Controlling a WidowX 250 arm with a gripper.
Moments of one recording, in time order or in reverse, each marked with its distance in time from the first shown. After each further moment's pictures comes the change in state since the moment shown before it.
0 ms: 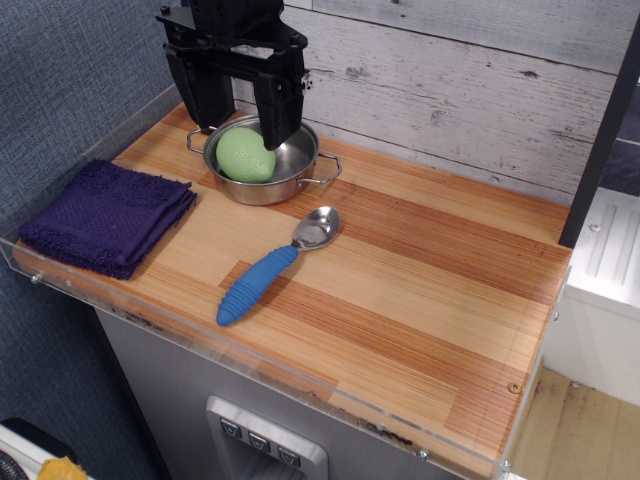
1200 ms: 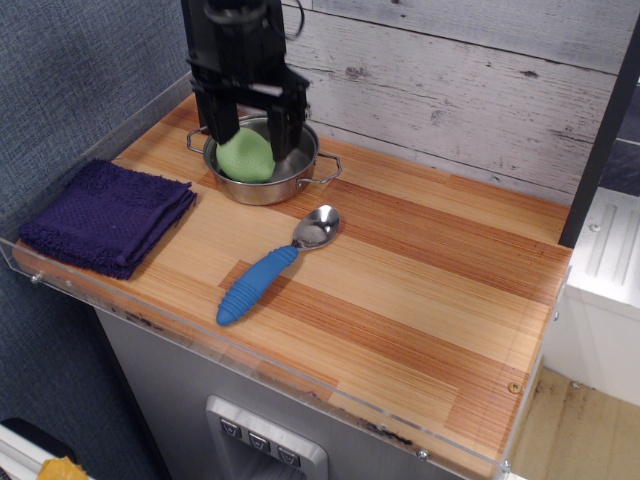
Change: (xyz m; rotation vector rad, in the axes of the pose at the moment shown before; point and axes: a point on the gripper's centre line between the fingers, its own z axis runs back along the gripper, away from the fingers) arm 0.060 0.056 -0.082 0.054 0.014 0.082
